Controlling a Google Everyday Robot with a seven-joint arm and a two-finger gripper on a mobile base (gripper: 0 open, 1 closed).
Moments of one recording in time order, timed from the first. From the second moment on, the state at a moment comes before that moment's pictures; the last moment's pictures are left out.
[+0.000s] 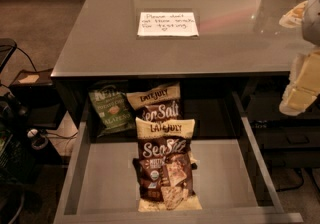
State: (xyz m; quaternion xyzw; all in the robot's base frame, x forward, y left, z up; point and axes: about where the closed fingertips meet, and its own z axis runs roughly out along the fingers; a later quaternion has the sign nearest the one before) arm 0.438 -0.217 0.976 -0.60 0.78 -0.03 0.16
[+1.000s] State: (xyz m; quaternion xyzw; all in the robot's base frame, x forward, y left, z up) arm 0.430 -0.168 0.936 -0.60 0.77 0.04 0.22
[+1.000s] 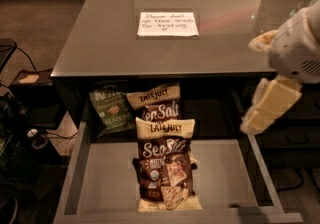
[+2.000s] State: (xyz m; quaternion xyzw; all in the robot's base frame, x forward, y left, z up) arm 0.432 -0.077 0.904 -0.58 0.75 0.15 0.27
